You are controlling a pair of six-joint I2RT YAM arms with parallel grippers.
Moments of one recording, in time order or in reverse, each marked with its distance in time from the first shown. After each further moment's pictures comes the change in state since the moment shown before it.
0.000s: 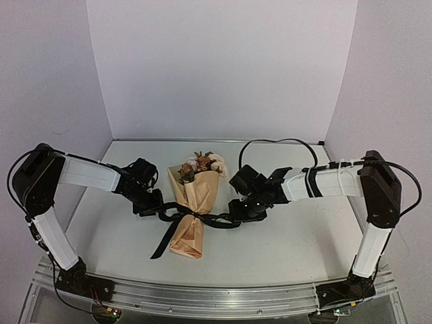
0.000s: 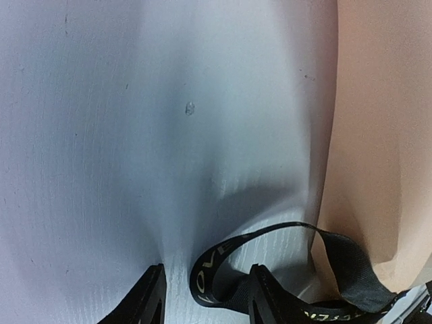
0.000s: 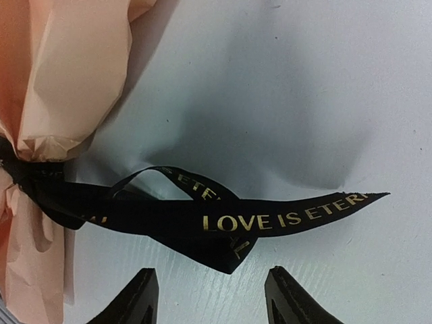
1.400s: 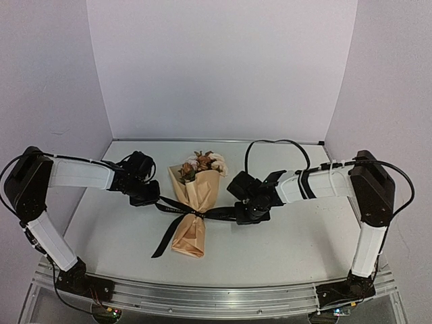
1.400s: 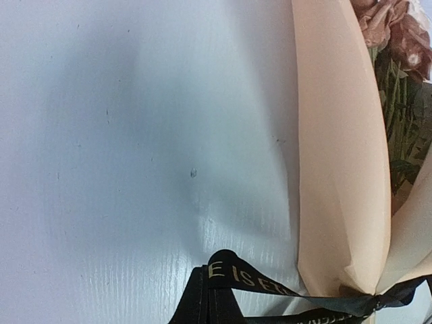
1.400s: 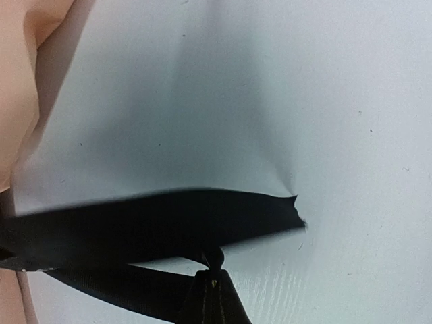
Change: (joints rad) left arm 0.000 -0.078 0.009 0.023 -0.145 0.056; right arm 0.001 0.061 0.009 -0.057 0.166 0.093
